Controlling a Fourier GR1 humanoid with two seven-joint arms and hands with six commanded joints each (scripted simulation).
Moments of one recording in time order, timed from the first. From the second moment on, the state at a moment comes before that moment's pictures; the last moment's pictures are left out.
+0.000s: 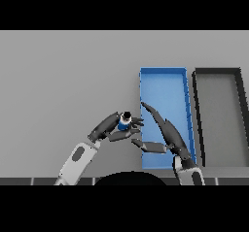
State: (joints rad) left arm -0.26 0.02 -0.50 -1.56 -0.04 -0.22 -0.05; right arm 0.11 -0.07 0.33 -2.21 0.16 0.18 0.37
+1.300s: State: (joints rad) left arm -0.24 -0.05 -0.43 -1.55 -0.05 -0.33 -0.02; right arm -0.39 0.02 0.36 -1.97 0.01 0.27 0.55
